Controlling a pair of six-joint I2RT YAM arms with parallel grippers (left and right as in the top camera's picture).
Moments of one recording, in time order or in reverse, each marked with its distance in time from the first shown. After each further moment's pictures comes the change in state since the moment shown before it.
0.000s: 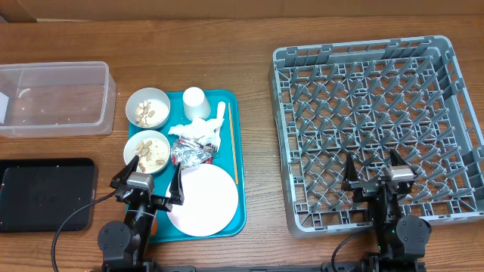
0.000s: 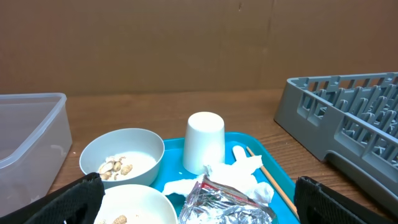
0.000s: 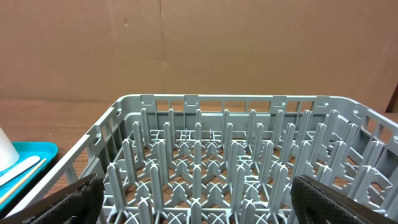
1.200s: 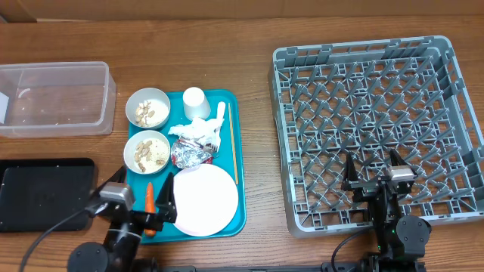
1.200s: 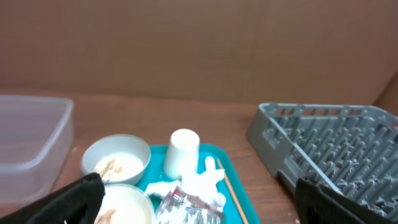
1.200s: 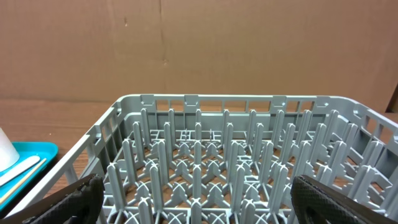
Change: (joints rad) left arm 0.000 0.061 0.512 -0.540 -0.018 -0.130; right arm 0.000 0.000 0.000 0.000 0.000 0.000
